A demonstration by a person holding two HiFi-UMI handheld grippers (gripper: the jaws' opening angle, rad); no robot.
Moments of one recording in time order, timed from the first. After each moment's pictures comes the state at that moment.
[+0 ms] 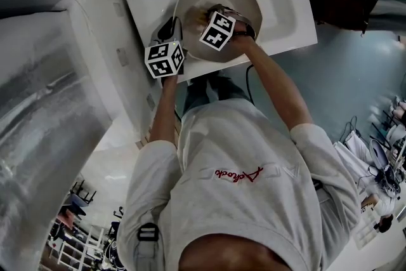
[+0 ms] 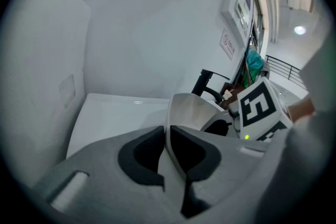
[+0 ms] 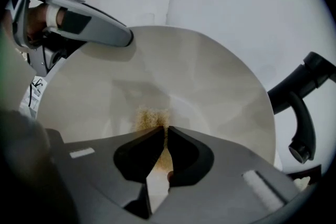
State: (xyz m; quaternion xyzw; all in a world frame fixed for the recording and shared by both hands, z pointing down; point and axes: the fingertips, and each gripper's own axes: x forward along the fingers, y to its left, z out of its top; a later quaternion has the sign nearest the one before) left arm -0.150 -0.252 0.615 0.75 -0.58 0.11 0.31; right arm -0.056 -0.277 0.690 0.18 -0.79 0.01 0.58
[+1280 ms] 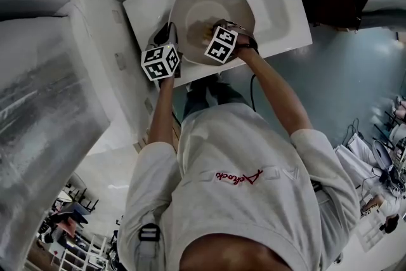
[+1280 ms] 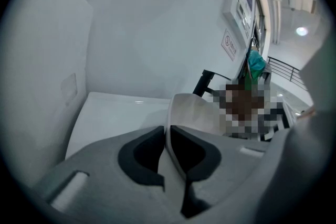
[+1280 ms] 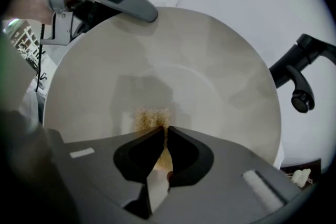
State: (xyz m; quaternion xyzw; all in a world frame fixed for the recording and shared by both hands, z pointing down) left arm -0.151 -0.252 0.616 0.74 -0.58 0.11 0.31; right arm -0.013 -0.239 0.704 0.16 -0.77 0.01 0.61
